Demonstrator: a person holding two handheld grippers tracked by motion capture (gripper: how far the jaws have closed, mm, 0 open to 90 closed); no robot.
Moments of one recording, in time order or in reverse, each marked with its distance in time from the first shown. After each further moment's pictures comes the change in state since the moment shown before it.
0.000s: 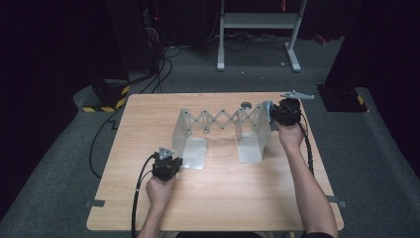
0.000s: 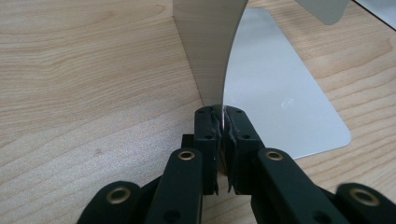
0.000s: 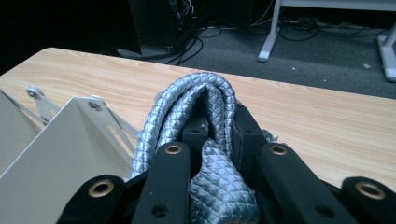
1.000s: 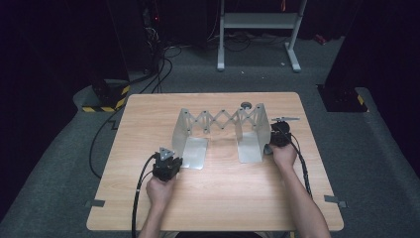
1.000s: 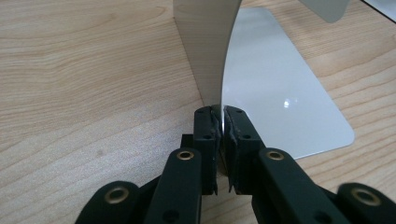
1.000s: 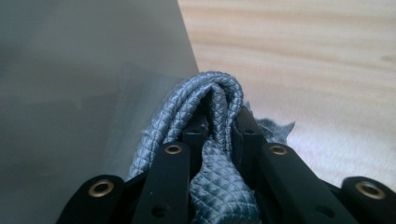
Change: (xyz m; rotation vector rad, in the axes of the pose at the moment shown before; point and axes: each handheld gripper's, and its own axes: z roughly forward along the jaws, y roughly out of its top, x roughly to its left) left arm -0.003 0.000 0.000 0.001 0.020 0.020; right arm -0.013 -0.092 0.051 0.246 0.010 0.086
